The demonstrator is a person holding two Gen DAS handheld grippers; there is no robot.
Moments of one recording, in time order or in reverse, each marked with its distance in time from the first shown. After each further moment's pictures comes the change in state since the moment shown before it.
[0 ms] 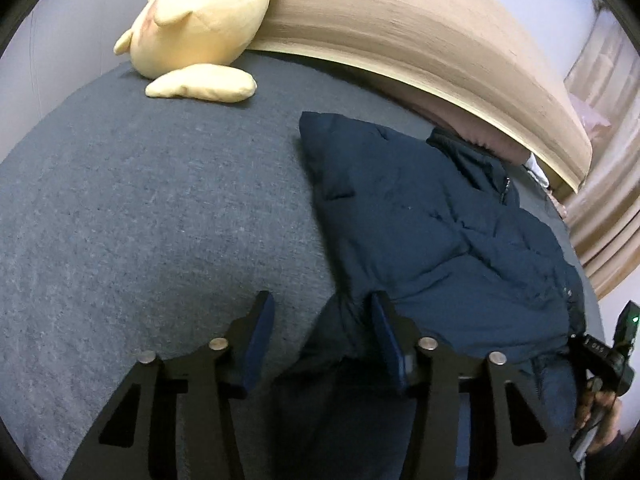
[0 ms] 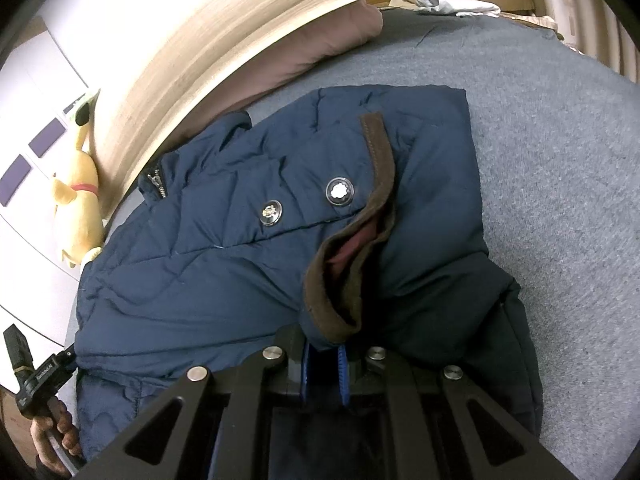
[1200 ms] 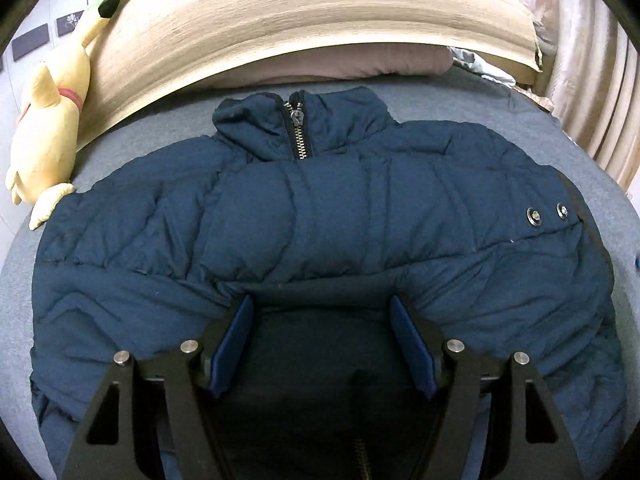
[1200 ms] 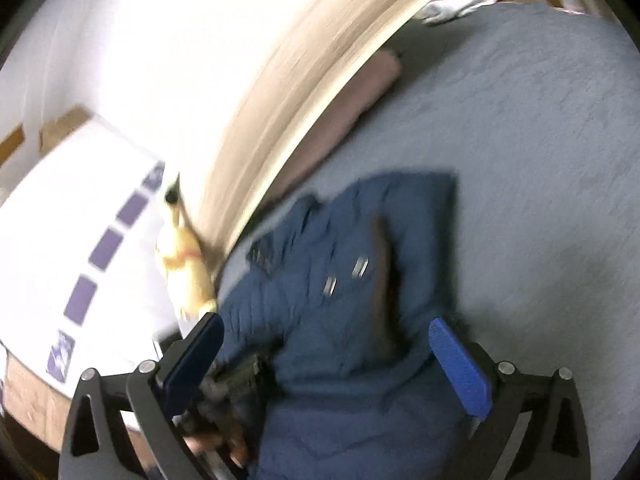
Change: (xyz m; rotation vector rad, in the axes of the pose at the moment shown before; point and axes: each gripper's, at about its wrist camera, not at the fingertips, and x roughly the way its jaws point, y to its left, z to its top) left arm 0.101 -0.252 -0.033 0.410 -0.003 0.146; right arm -0.099 -0.096 0.035 0.208 -0.096 0.401
